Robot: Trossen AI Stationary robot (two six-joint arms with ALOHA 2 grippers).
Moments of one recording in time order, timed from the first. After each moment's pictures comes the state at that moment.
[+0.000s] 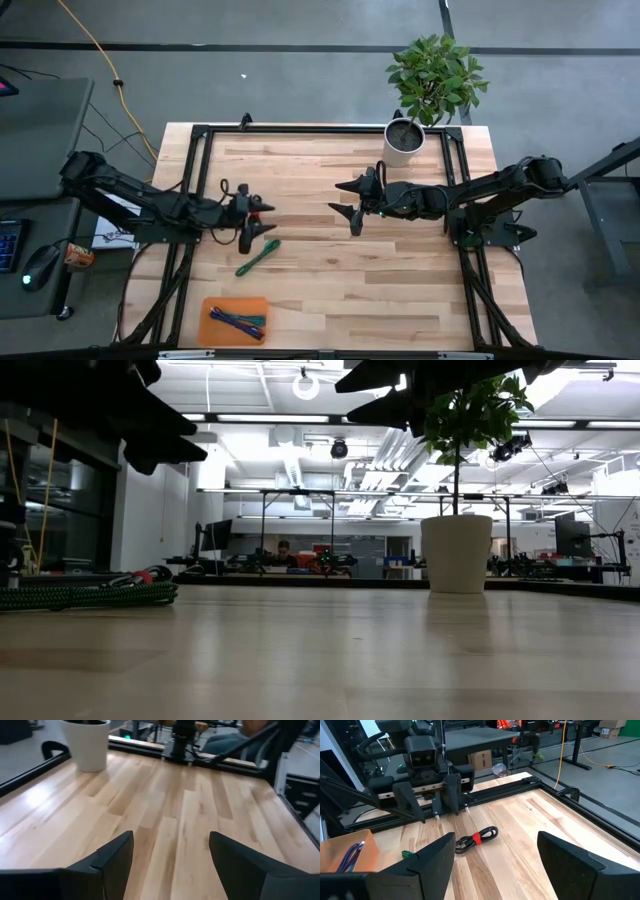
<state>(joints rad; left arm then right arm) -0.18 0.83 0.30 0.20 -0.41 -0.27 0.12 1.37 0.80 0.37 0.36 0.21</state>
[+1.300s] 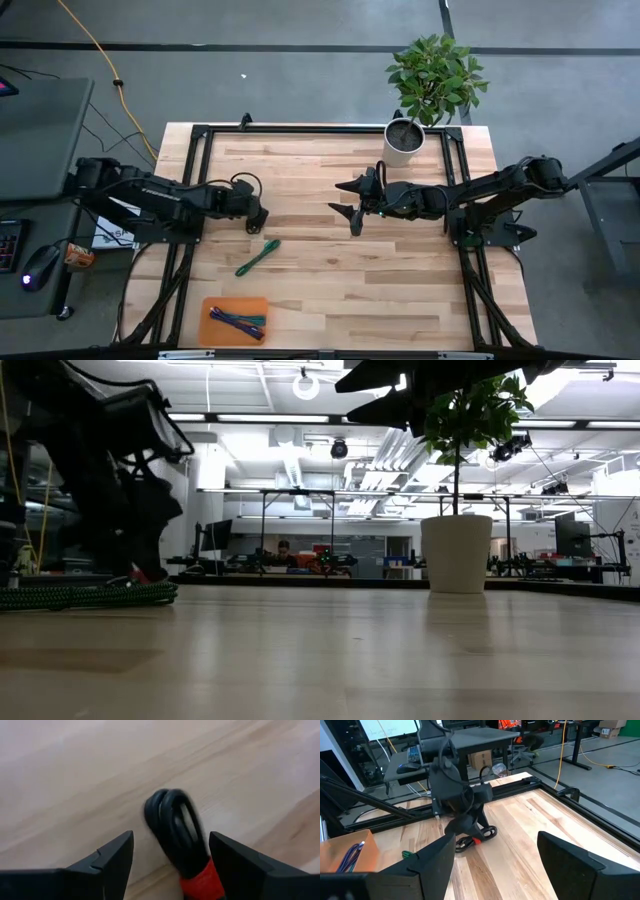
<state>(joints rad) 0.13 1.20 0.40 -0.42 -0.40 -0.99 0.12 1.37 0.80 0.37 0.36 0.21</state>
